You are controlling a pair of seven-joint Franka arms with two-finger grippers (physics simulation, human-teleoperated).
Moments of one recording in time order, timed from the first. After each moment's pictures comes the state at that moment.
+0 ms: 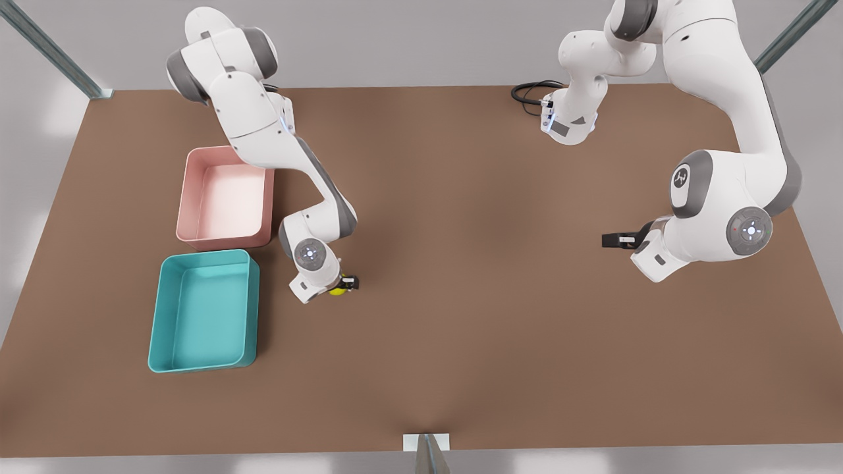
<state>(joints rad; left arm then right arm) -0.13 0.32 0.06 -1.43 -0.10 1.43 -0.06 0.49 0.64 -0.04 -1.81 0.03 2.39 0.50</state>
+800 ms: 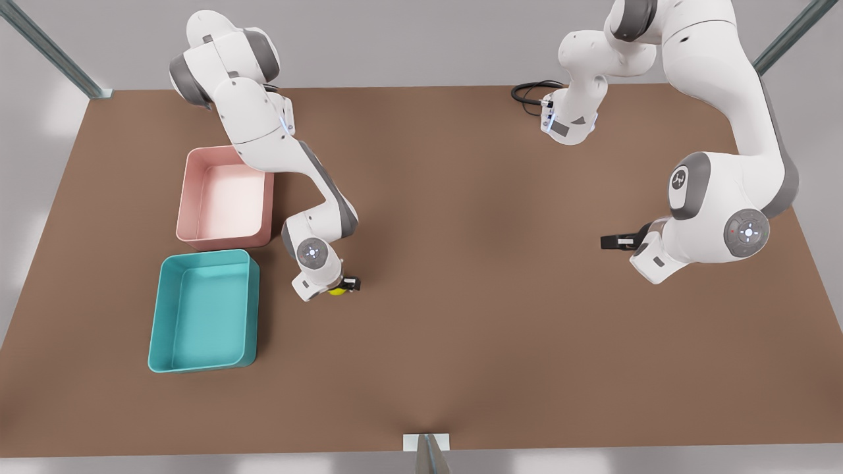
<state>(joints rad) -0.14 0.33 0.06 -1.43 -0.10 1.43 -0.09 0.49 0.66 -0.04 -1.84 0.03 2.46 0.55</state>
